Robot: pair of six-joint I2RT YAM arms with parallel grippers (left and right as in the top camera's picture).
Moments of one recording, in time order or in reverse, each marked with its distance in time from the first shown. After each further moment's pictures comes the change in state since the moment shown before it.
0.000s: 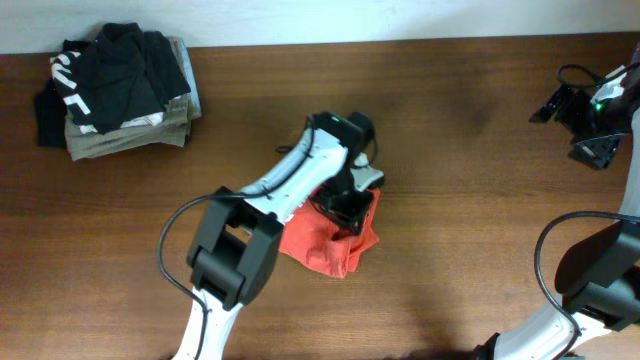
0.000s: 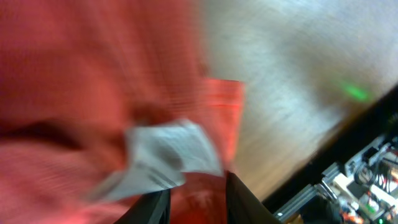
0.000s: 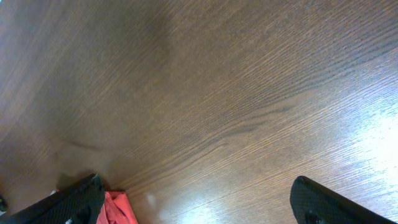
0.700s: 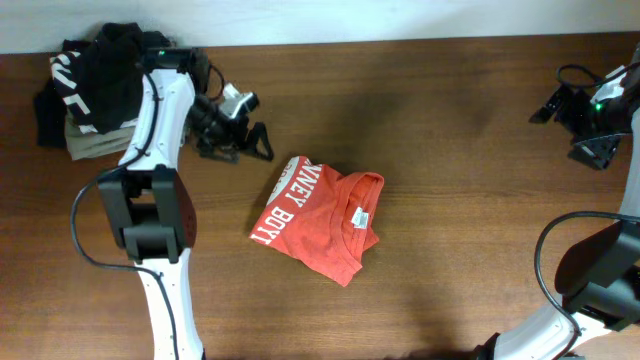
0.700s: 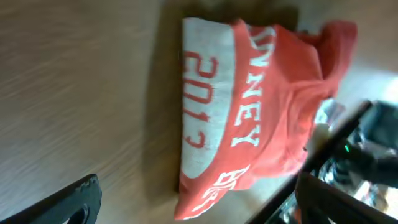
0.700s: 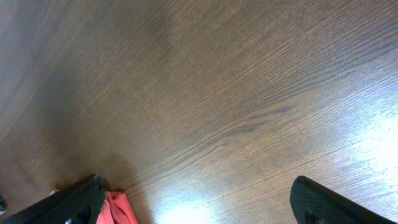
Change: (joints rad) left arm 0.618 0.147 0.352 -0.267 0.153 0.317; right arm 0.000 0.000 0.000 0.000 0.000 -0.003
